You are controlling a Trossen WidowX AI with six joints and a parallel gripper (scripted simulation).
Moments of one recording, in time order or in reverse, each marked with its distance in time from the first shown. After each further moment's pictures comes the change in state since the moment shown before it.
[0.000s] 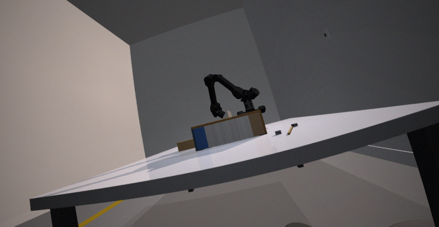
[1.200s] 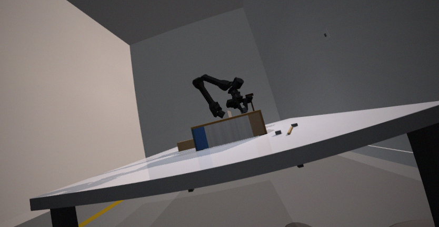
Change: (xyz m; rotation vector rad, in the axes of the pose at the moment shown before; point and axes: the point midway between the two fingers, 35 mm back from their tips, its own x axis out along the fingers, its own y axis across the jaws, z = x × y) arm -0.091 0.044 -0.028 -0.341 0.057 -0.184
